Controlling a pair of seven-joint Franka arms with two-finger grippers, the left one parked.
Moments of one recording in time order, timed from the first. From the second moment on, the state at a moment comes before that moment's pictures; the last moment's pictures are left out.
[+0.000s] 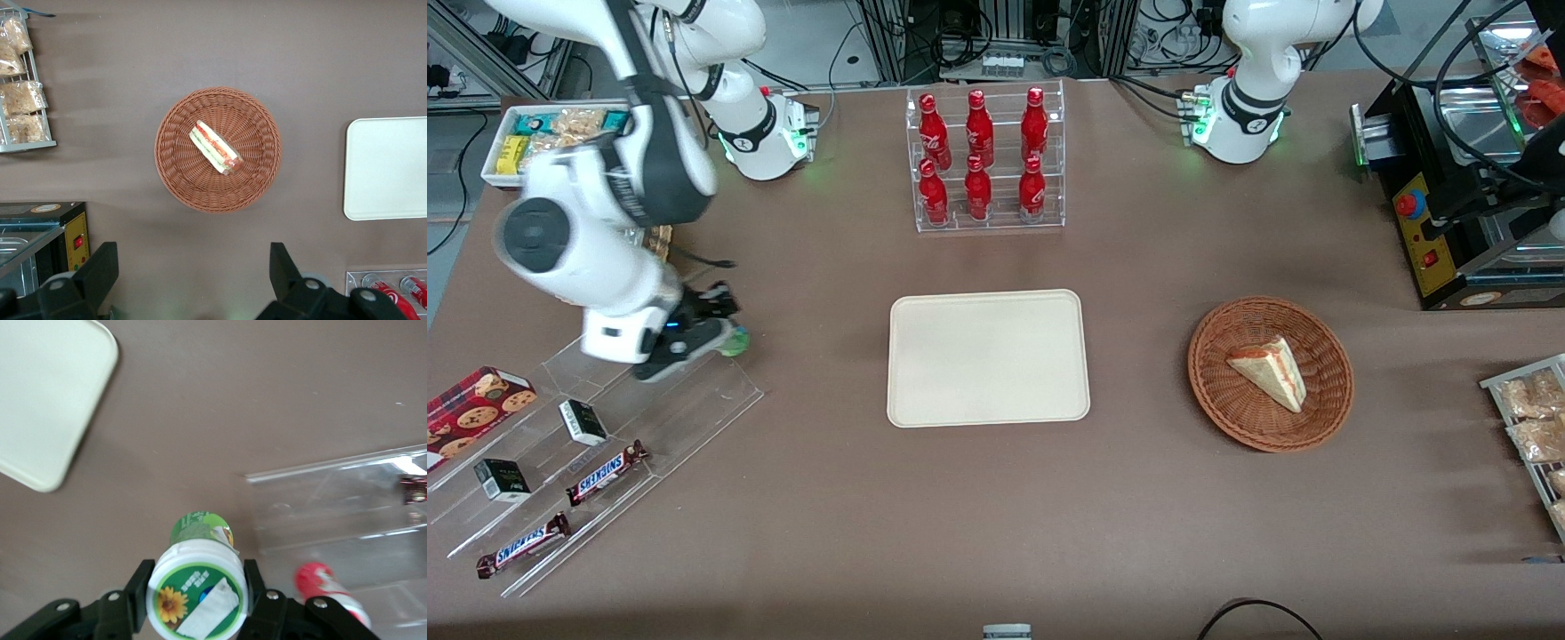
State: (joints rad) arm 0.26 0.07 -0.04 -1.98 -0.02 1.96 -0.28
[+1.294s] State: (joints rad) arm 0.73 0.46 -0.04 -1.69 0.06 2.13 0.64
